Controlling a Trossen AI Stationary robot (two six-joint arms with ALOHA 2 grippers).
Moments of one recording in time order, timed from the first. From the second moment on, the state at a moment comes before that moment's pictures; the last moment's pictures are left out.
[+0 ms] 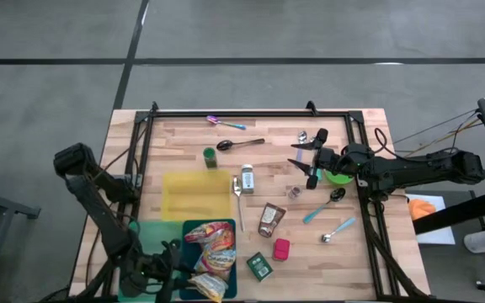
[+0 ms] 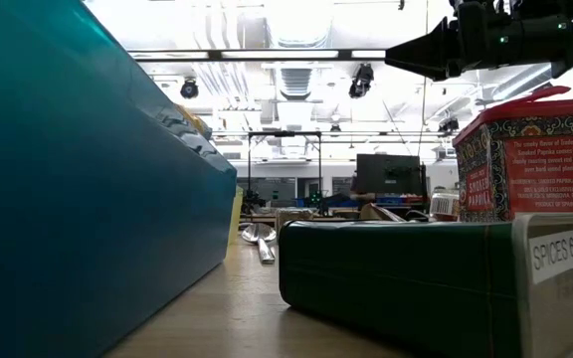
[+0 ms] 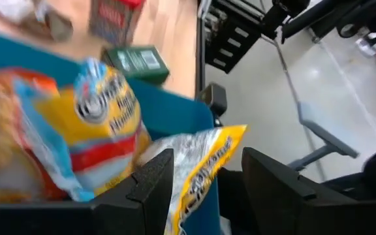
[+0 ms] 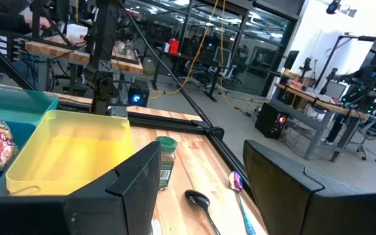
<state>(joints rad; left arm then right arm) -1.03 1.51 0.86 0.01 -0.63 -1.00 -0.12 0.88 0.33 0.58 0.13 -0.24</state>
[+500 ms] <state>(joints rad) -0.91 1.35 0.96 -0.23 -0.82 -0.76 -0.12 0.88 0.33 0.58 0.13 -0.24</state>
